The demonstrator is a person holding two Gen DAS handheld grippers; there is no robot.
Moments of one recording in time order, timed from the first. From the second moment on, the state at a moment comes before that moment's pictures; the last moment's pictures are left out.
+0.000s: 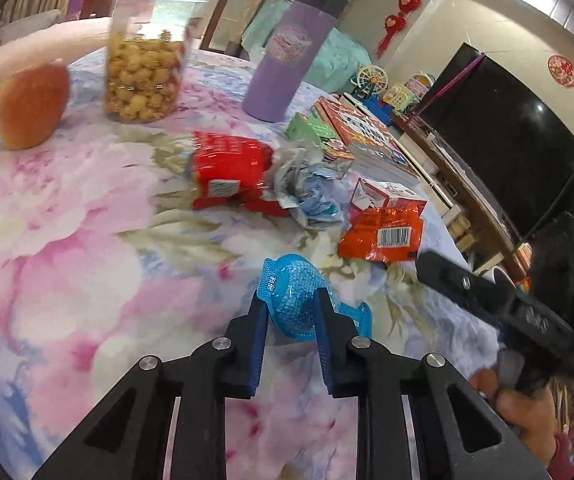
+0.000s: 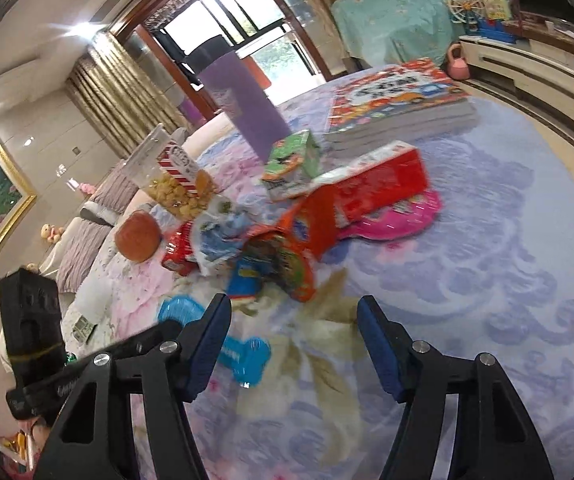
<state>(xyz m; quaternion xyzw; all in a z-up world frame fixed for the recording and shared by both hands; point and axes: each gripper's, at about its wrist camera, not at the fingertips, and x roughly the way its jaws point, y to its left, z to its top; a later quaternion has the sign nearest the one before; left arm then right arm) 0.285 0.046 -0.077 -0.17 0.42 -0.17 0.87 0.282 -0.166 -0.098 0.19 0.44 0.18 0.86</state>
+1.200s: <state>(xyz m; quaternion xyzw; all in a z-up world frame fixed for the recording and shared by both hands) 0.254 0.001 -0.076 0.15 0.42 -0.24 0.86 0.215 -0.198 -0.082 0.21 0.44 0.16 0.86</state>
